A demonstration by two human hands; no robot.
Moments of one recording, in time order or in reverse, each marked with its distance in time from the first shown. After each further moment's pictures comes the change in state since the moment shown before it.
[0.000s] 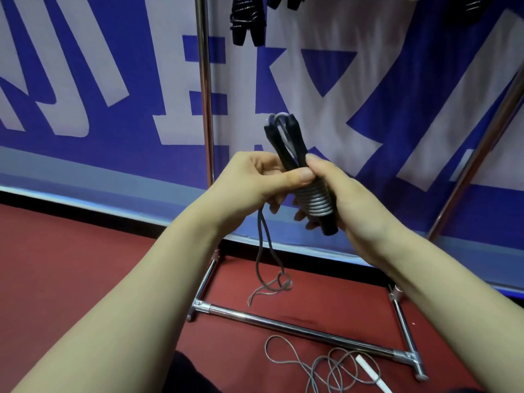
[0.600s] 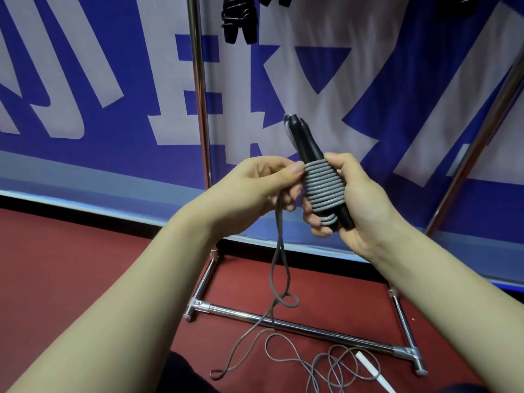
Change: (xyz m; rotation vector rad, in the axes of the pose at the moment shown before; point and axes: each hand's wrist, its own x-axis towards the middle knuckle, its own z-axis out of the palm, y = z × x) left_hand 0.005 -0.008 0.004 -0.154 -0.208 -0.082; right_hand 0.004 0.004 -0.007 0.392 0.031 0.098
